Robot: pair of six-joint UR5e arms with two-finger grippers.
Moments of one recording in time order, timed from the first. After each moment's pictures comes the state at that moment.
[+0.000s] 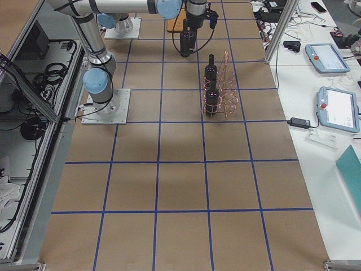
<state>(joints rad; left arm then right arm) -1.87 -1.70 -1.61 -1.42 1.55 -0.36 1.52 -1.58 1.55 -1.48 -1.60 0.05</state>
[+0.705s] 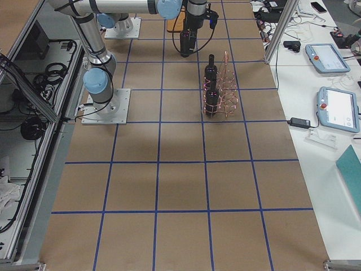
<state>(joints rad) -1.89 -1.76 -1.63 -1.40 1.55 -0.38 1.52 -1.57 1.55 -1.48 -1.60 0.05</state>
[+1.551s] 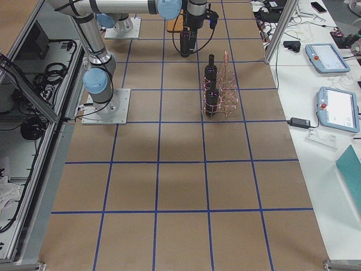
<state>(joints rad) -1.89 -1.76 -1.65 -1.40 1.55 -0.39 1.52 -1.57 1.55 -1.48 -1.60 0.05</state>
